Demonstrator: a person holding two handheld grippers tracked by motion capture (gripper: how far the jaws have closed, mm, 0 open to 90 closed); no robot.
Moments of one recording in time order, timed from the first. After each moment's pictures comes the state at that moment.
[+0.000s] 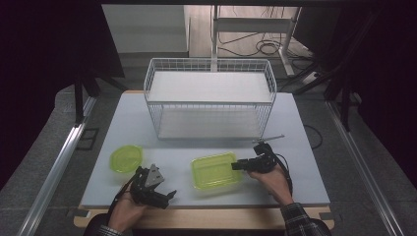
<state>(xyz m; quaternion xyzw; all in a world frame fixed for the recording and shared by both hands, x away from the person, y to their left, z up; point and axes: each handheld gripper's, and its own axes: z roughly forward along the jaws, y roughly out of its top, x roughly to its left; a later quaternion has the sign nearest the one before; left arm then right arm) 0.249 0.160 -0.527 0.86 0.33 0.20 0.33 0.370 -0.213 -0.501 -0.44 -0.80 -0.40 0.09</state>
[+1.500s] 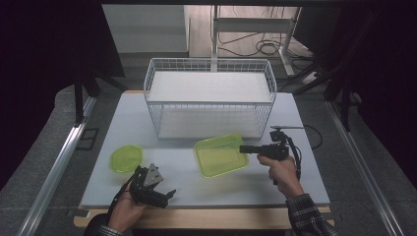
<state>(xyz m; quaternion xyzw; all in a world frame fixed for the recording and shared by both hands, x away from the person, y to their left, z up) 0.250 0.163 -0.526 0.86 0.34 0.20 0.34 0.382 -0.240 -0.454 -0.48 -0.71 -0.50 0.16</state>
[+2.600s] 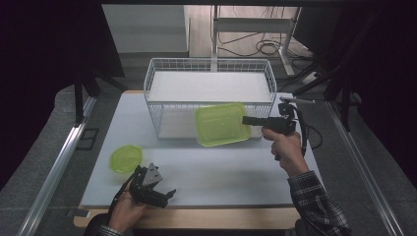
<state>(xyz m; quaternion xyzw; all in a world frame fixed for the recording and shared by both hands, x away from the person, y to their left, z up) 0.251 0.164 -0.526 0.85 0.34 0.19 0.35 0.408 -0.234 -0.375 -0.47 -0.68 -0.55 0.14</state>
